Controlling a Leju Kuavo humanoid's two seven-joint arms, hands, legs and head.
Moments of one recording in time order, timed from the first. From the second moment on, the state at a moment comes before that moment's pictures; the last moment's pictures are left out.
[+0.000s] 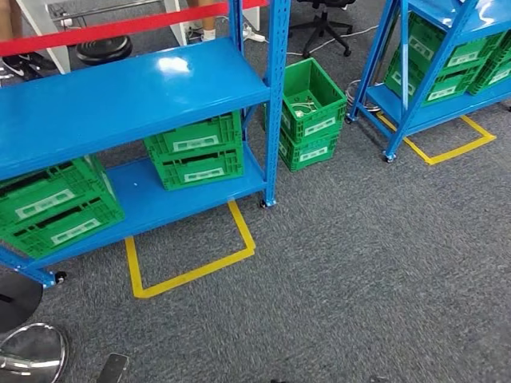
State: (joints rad) left arm -0.07 -0.25 1.15 -0.44 -1.23 0.10 -0.54; right arm -0.07 0.11 -1.23 -0.26 1.10 0.03 -0.30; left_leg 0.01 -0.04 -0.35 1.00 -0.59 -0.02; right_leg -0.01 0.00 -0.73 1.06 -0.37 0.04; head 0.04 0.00
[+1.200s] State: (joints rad) left arm -0.09 -0.26 1.16 -0.44 -1.25 0.13 -0.53; right arm -0.08 0.11 -1.23 -0.26 1.10 0.03 -0.29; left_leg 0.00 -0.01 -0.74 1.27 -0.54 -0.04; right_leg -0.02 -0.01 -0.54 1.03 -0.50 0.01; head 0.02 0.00
